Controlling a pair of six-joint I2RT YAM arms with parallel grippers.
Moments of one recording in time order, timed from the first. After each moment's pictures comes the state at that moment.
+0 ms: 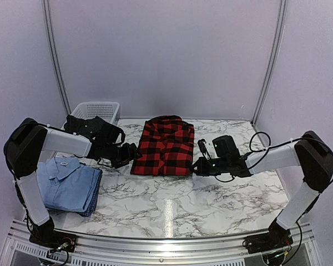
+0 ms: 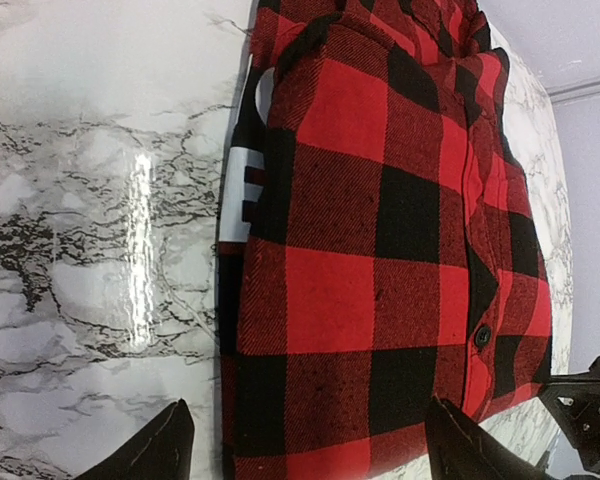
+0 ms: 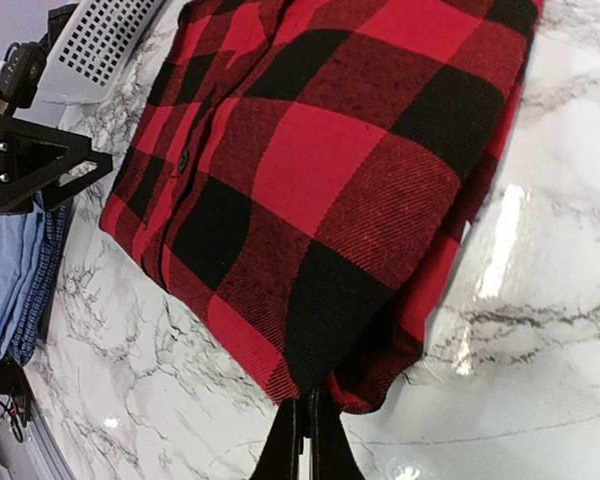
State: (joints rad) left arm -0.56 1.85 1.05 -0.02 0.21 -0.77; right arm 0.62 1.64 0.77 0.19 -0.28 0.55
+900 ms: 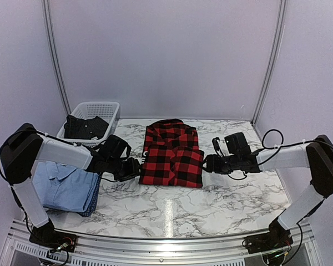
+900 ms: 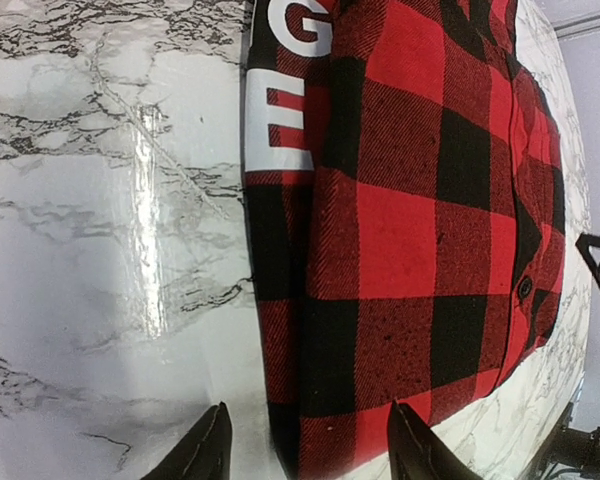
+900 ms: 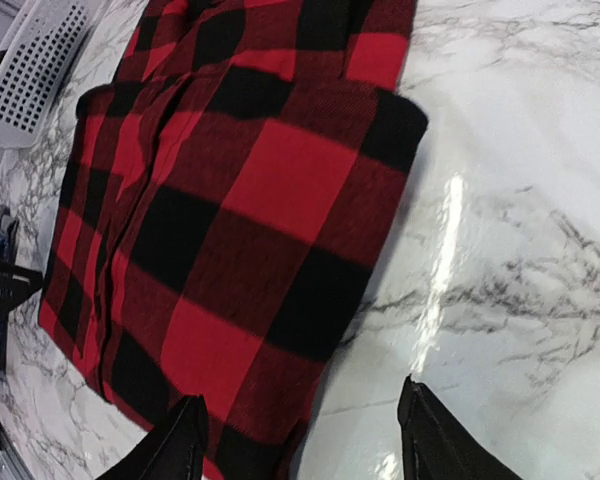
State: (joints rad) left arm -0.70 1.77 0.91 -0.01 0.17 -0.83; right arm 0.50 1.53 0.73 0.02 -0.22 0.49
